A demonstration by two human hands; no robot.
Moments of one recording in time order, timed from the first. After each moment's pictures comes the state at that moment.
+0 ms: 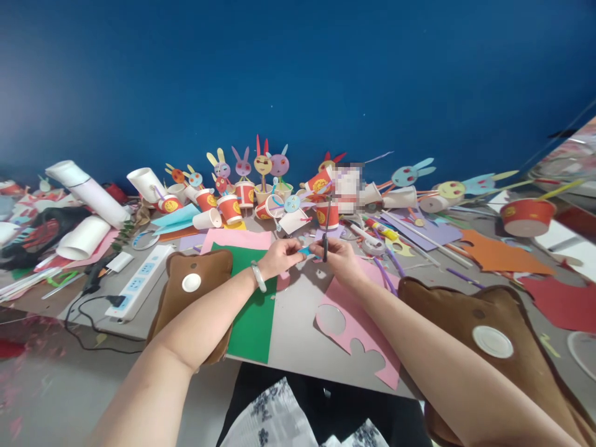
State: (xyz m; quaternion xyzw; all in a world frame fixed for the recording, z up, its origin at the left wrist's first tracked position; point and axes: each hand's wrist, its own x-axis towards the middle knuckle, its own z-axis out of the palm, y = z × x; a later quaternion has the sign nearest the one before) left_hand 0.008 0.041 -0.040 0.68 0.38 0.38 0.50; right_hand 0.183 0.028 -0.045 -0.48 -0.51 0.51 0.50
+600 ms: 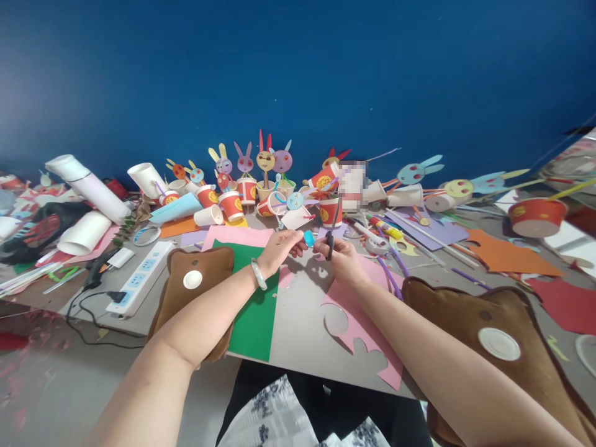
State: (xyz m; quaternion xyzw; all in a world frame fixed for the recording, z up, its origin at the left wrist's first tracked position) left_hand 0.009 0.041 -0.034 0.56 0.36 0.46 0.59; right_hand 0.176 0.023 -0.042 -0.48 -0.48 0.52 0.52
